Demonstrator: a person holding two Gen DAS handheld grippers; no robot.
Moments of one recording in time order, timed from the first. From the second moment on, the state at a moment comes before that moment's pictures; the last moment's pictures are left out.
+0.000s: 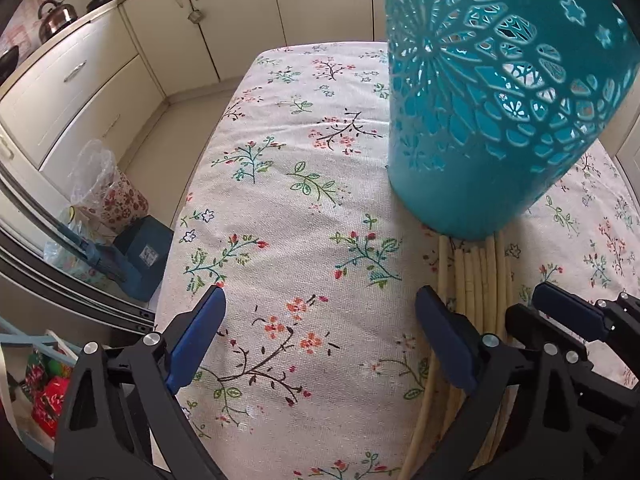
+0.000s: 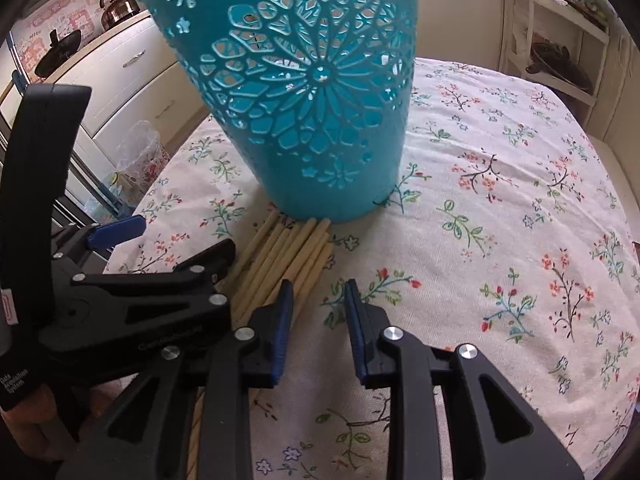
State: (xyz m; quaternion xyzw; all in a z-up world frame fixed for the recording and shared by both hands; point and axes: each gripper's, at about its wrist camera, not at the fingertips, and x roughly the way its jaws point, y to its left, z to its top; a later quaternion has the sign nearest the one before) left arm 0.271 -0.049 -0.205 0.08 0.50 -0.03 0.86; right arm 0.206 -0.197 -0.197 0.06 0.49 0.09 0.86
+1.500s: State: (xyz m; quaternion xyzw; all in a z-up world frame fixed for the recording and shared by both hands) left arm 0.266 -0.051 -0.208 0.07 0.50 -0.09 0.86; right arm 0.201 -0.218 -0.186 0.05 0.50 0.13 0.85
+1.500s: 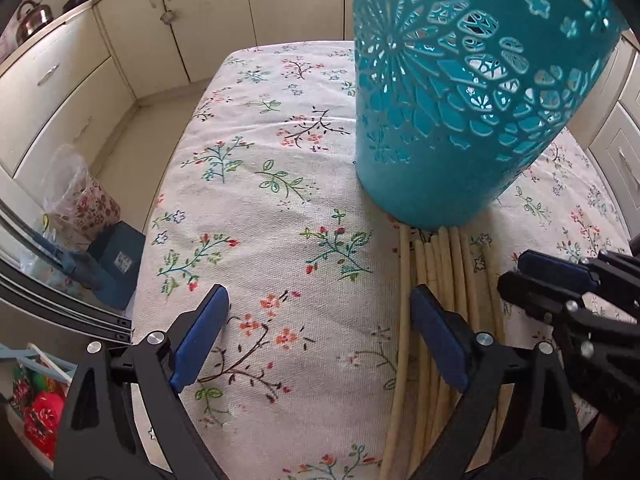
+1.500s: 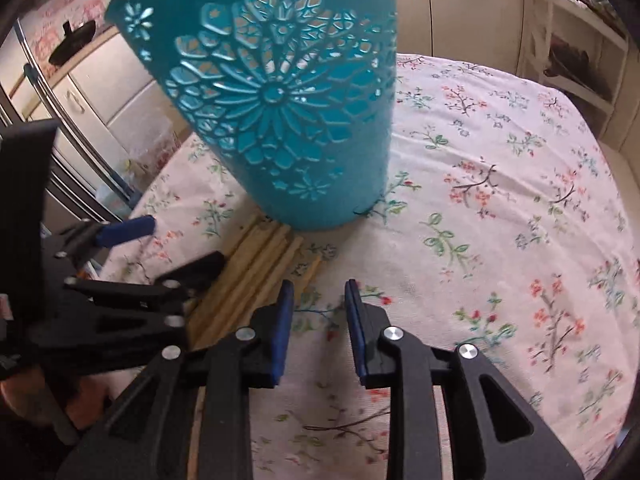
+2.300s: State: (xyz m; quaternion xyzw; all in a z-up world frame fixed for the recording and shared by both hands) left arm 0.284 -0.058 -0.201 0.08 0.51 -0.11 0.85; right arm 0.202 -0.217 -0.169 -0.16 0.54 0.20 0.80
